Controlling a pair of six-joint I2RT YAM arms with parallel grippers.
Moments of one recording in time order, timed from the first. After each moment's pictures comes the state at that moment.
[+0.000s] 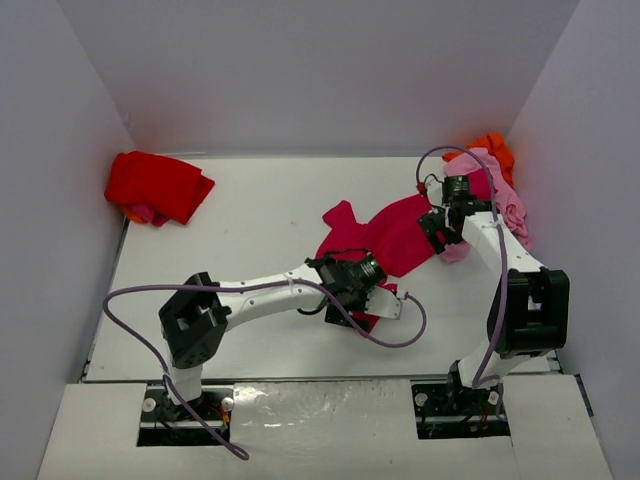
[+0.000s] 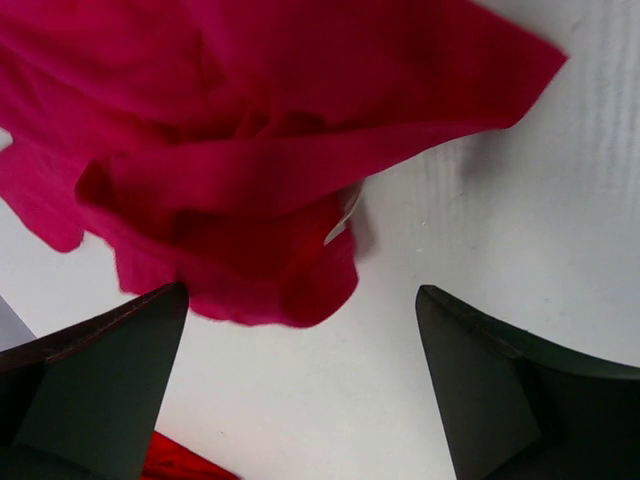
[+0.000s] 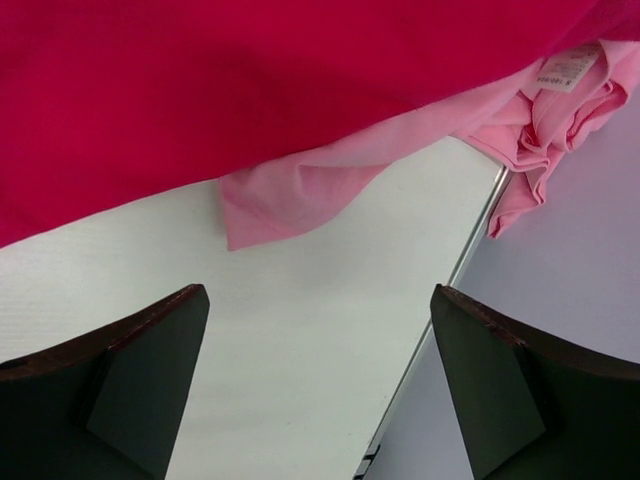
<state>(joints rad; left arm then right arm) -1.11 1.85 1.47 -0.74 -0.14 0.75 0.04 1.59 1.14 -0.58 0.24 -0.49</state>
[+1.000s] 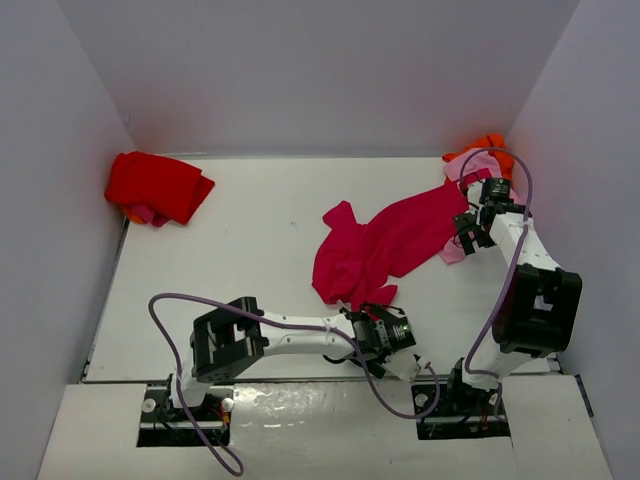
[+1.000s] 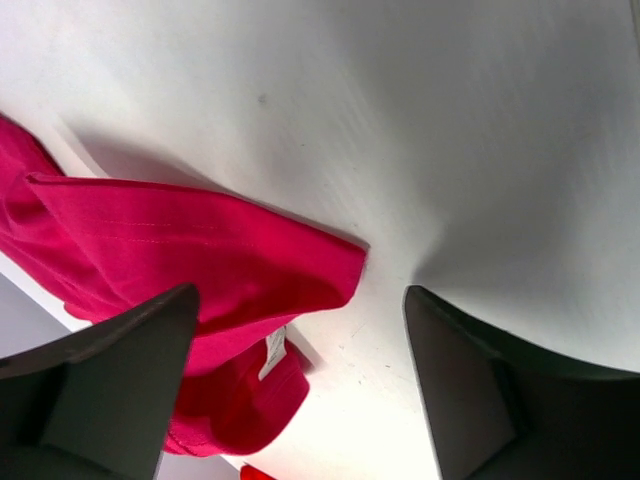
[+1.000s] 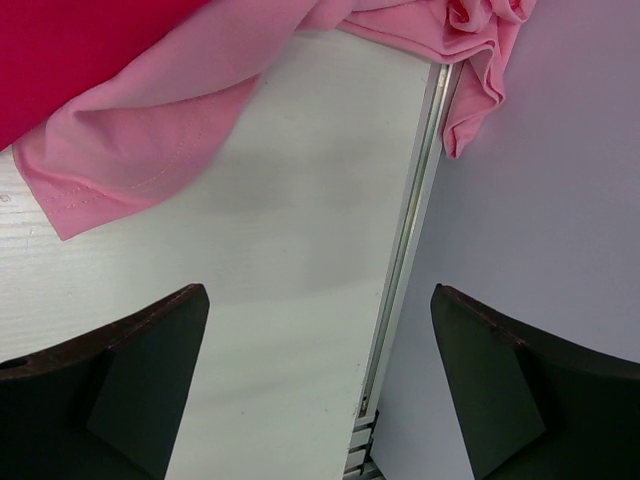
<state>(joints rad) -1.36 1.99 1.45 -0.62 -0.26 0.85 -0.19 1.61 1.15 -0.56 0.23 -0.49</state>
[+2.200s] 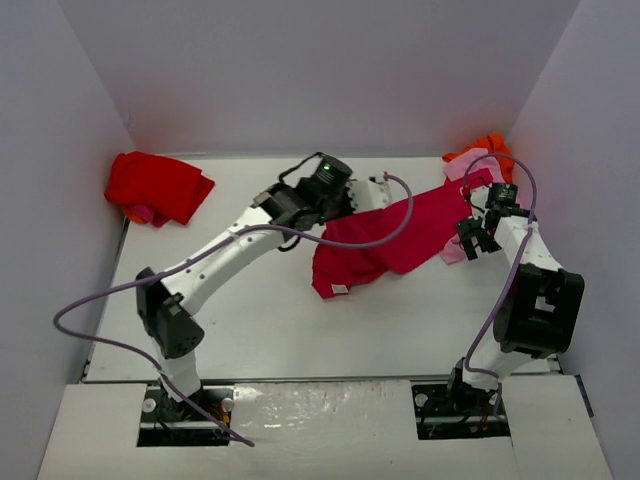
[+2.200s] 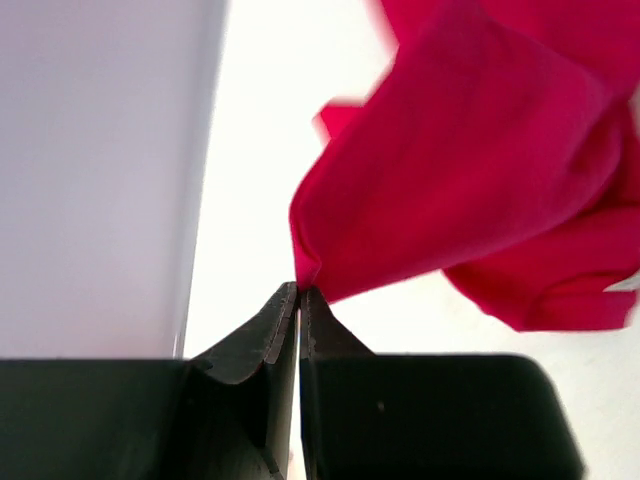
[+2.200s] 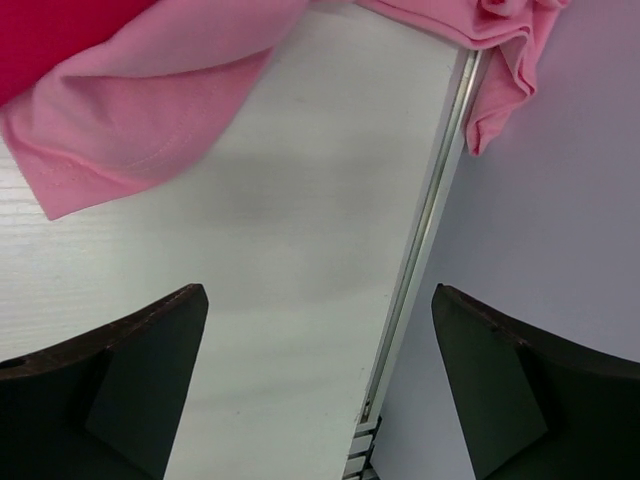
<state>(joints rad) -0.90 1.83 1.91 -0.76 -0.19 0.71 -0.24 1.61 1.11 -0.55 0.18 -0.53</state>
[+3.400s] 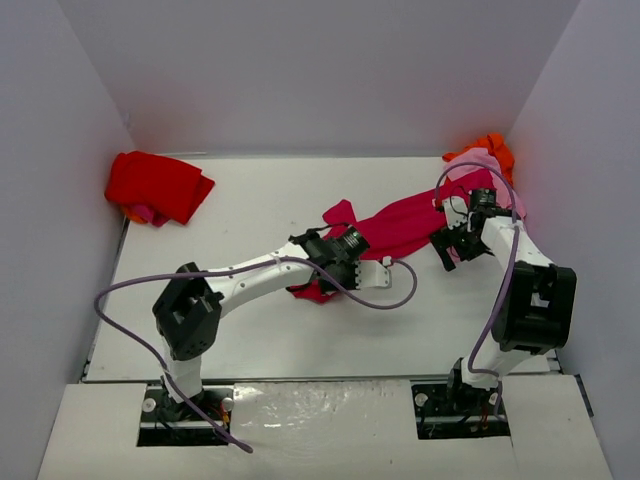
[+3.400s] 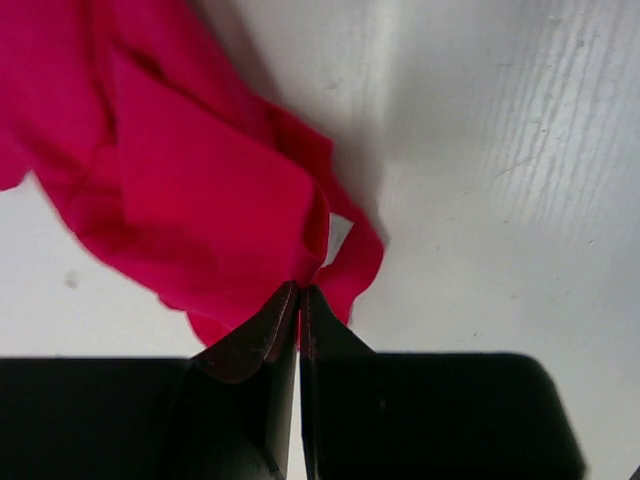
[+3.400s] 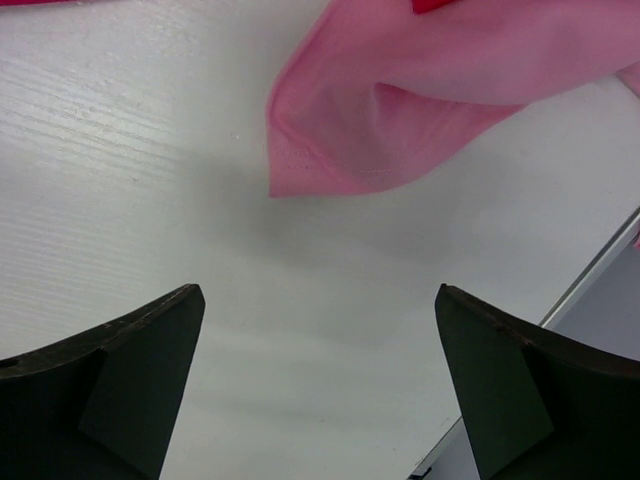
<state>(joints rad) -0.97 1.84 1.53 -0.81 0.01 0.64 -0.14 1.62 1.08 -0.65 -0.06 -0.59</state>
